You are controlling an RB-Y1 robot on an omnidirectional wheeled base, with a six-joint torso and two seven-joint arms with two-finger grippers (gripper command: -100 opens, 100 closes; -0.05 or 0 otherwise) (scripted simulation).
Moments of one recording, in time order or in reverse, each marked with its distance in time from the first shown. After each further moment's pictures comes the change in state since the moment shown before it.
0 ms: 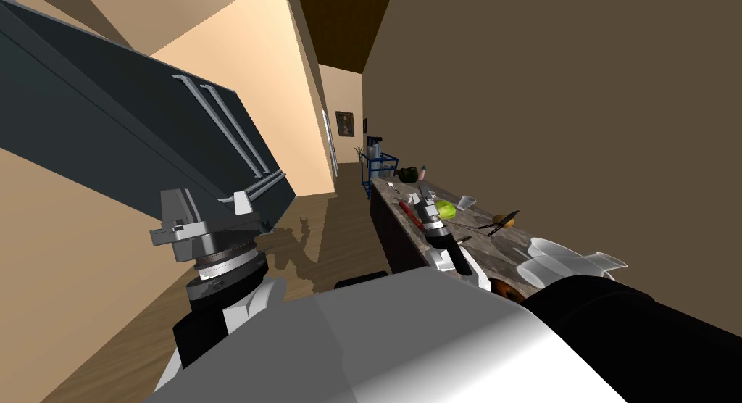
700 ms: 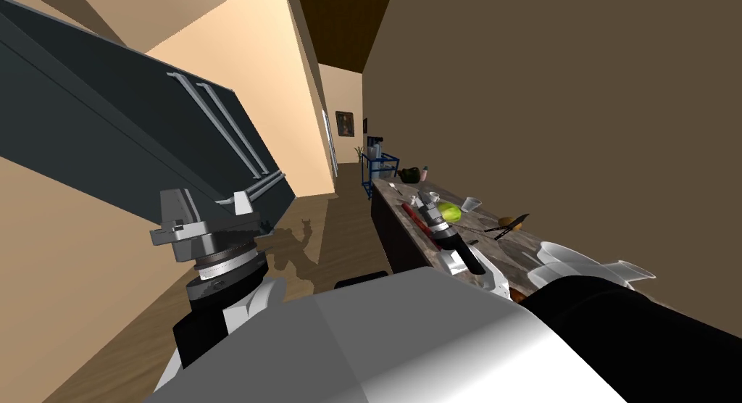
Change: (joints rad) left arm 0.000 0.000 0.000 0.000 0.000 0.000 0.000; right arm 0.047 -0.203 -0.040 0.072 -0.064 -0.023 0.047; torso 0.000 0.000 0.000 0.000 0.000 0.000
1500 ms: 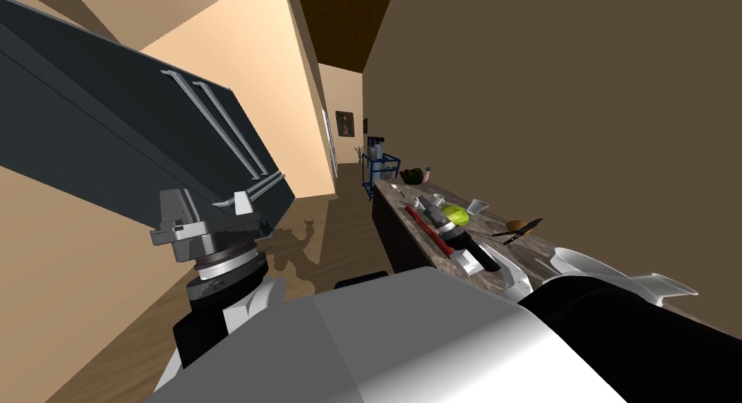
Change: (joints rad) left arm 0.000 0.000 0.000 0.000 0.000 0.000 0.000; right arm 0.055 -0.221 -0.035 0.086 -0.074 -0.008 0.061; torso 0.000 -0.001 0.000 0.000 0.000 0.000
